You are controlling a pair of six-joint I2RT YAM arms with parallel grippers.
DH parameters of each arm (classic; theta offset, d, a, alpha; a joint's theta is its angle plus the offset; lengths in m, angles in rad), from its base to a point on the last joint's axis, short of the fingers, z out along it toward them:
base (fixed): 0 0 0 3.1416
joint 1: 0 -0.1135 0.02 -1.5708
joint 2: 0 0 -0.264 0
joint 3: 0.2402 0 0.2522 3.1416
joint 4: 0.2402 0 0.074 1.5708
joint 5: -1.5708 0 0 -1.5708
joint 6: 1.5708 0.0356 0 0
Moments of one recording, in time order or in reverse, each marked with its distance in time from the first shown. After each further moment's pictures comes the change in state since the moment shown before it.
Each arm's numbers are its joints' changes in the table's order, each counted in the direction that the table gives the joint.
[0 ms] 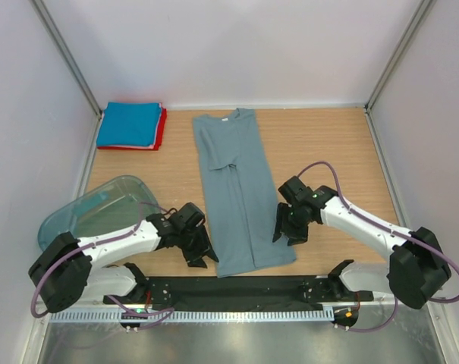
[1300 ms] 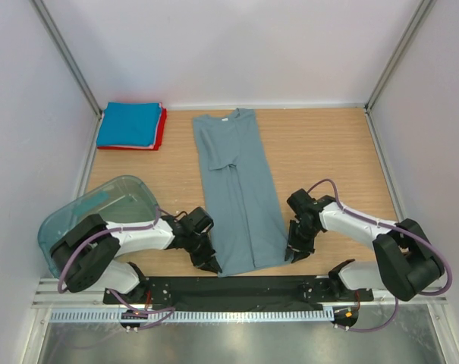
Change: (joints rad) left arm 0.039 -0.220 -0.024 -0.191 -0.140 -0.064; right arm 0.110 -0.089 -0.166 -0.060 0.129 -0.053
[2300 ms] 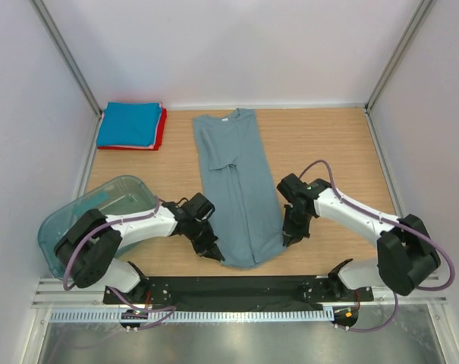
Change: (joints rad) left arm -0.079 -0.040 0.140 0.126 -0.025 0.022; right arm -0.070 -0.013 0.227 0.167 -0.131 0.055
